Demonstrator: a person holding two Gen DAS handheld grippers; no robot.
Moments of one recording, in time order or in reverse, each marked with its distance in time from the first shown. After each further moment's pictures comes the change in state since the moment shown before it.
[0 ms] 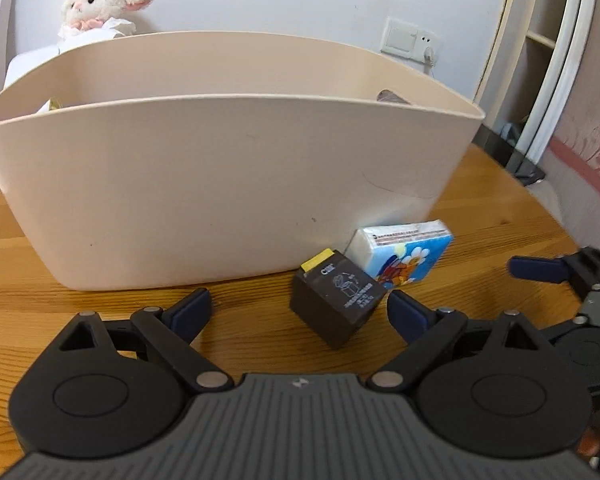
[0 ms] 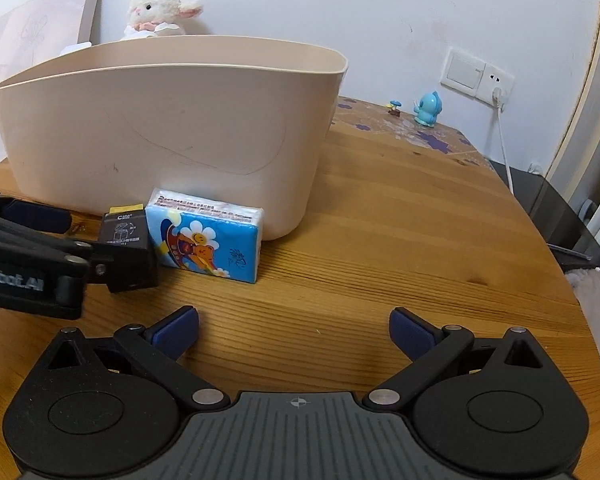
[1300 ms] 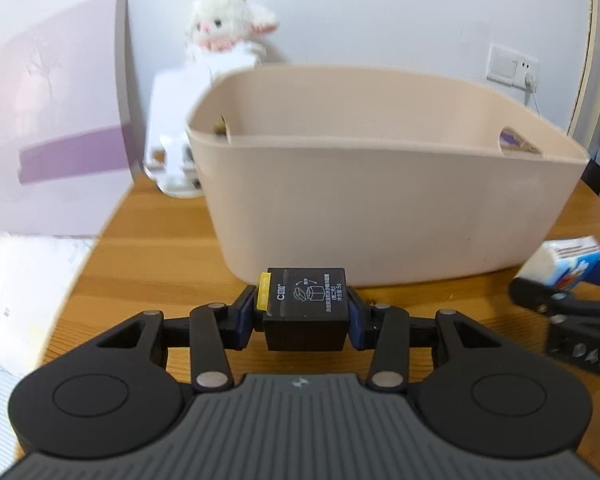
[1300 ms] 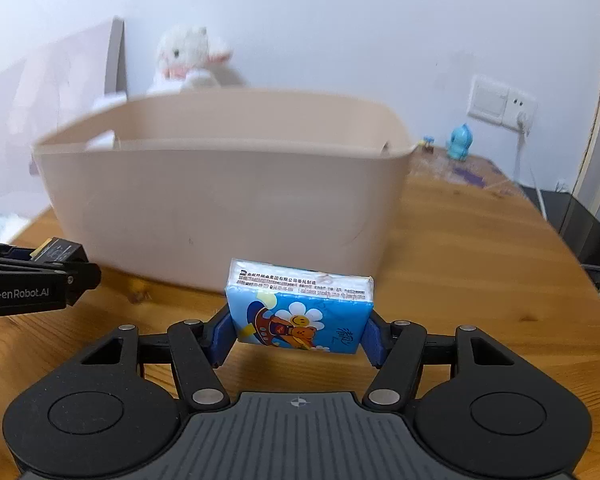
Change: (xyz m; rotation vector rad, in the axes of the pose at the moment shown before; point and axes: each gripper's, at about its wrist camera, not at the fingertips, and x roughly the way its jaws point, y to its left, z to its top) left arm -0.062 0.043 0.001 -0.064 -0.058 0.310; right arm -0.026 0.022 0.030 0.068 -0.129 0.107
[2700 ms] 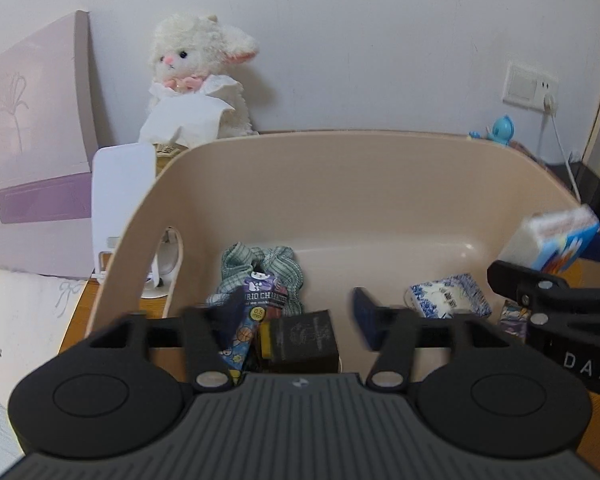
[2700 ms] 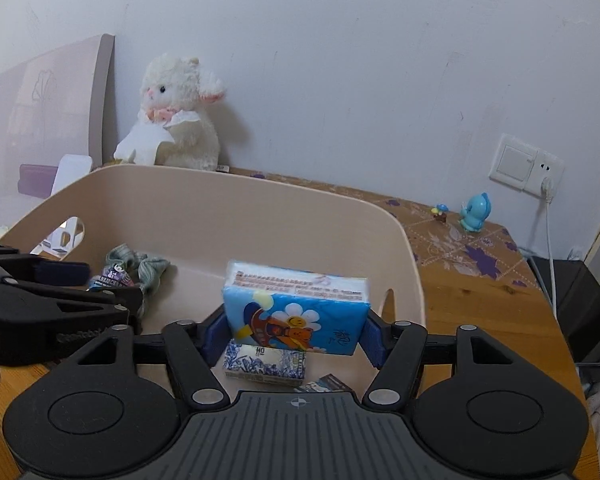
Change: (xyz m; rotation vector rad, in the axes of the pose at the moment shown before) left arm 0.072 -0.020 0.101 -0.006 0.016 -0.005; right arm 0.054 0.011 0.102 -0.079 -0.017 -0.014
